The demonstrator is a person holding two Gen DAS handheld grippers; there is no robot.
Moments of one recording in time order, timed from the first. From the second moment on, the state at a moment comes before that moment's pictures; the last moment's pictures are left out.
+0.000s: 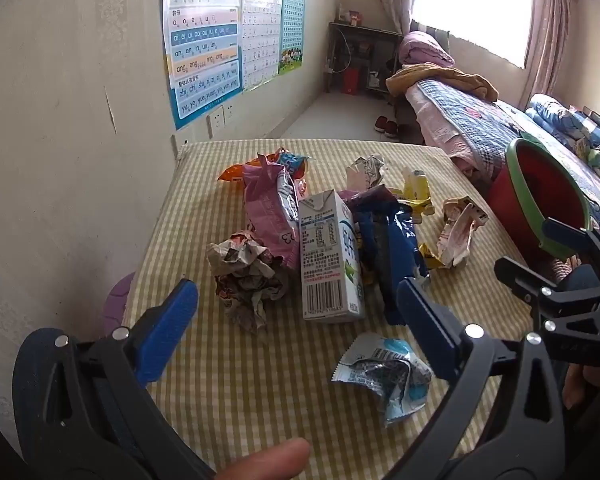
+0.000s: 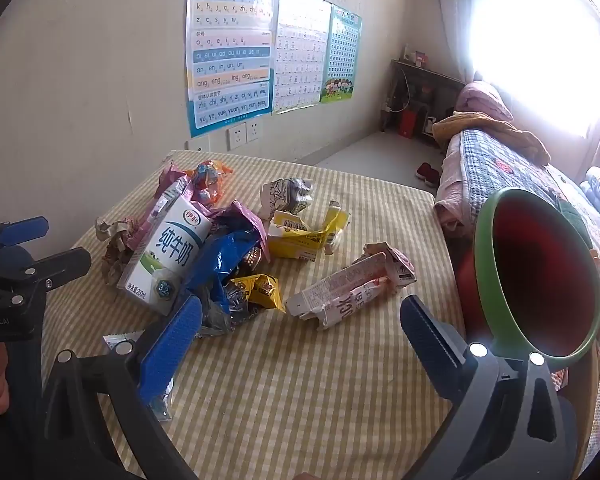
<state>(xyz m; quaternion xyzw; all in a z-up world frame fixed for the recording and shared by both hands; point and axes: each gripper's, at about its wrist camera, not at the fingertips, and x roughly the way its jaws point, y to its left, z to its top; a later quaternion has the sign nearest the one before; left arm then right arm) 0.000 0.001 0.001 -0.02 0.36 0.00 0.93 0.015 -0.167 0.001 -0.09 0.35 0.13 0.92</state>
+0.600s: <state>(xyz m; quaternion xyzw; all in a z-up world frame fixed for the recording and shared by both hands) 0.001 0.006 -0.001 -0.03 0.37 0.00 0.93 0.014 -0.165 0.002 -0.09 0.35 0.15 0.92</state>
